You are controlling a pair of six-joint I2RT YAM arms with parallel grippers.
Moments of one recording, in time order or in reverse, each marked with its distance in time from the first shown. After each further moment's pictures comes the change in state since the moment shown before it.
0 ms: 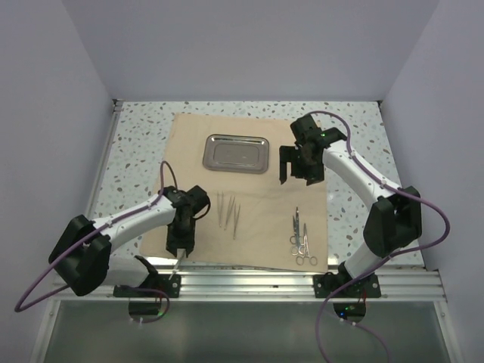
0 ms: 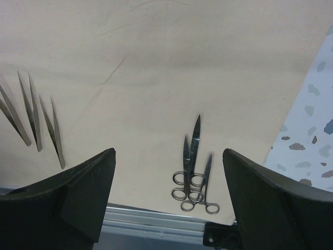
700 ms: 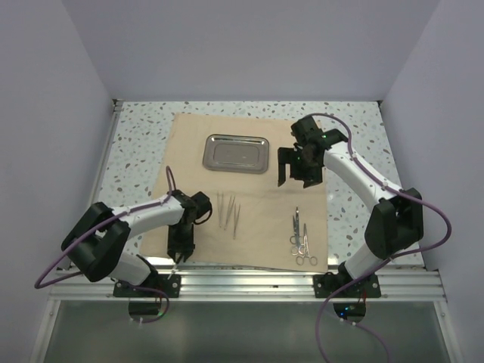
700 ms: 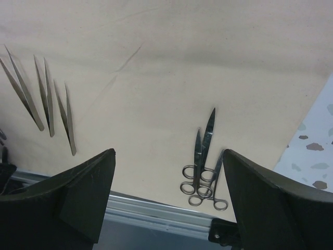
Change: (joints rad) left arm 0.000 0.126 -0.082 0.091 -0.037 -0.060; right arm 0.000 -0.019 -0.022 0.004 -0.076 -0.003
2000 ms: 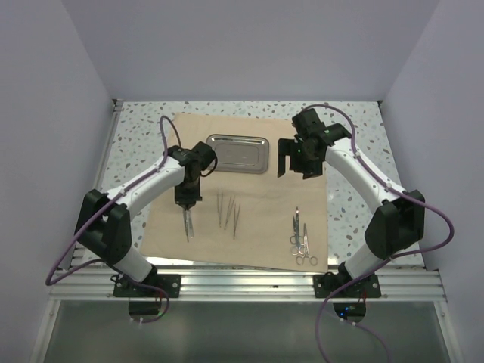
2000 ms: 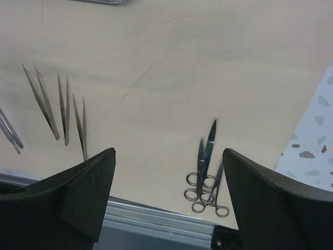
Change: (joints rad) left arm 0.134 0.128 0.541 -0.146 -0.174 0.150; right arm 0.000 0.000 0.082 -0.007 0.021 0.003
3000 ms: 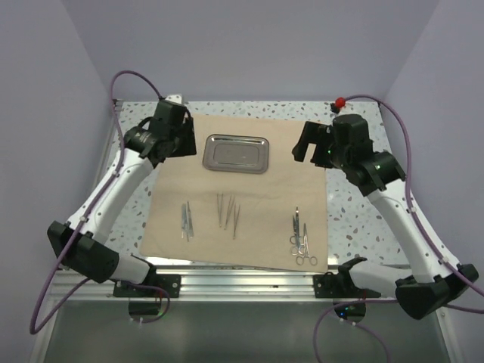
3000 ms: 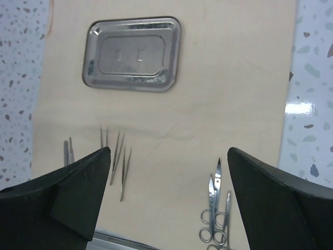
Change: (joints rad) left arm 0.126 -0.105 0.264 0.246 -0.069 0.242; right arm 0.000 -0.406 -0.097 0.189 0.140 0.045
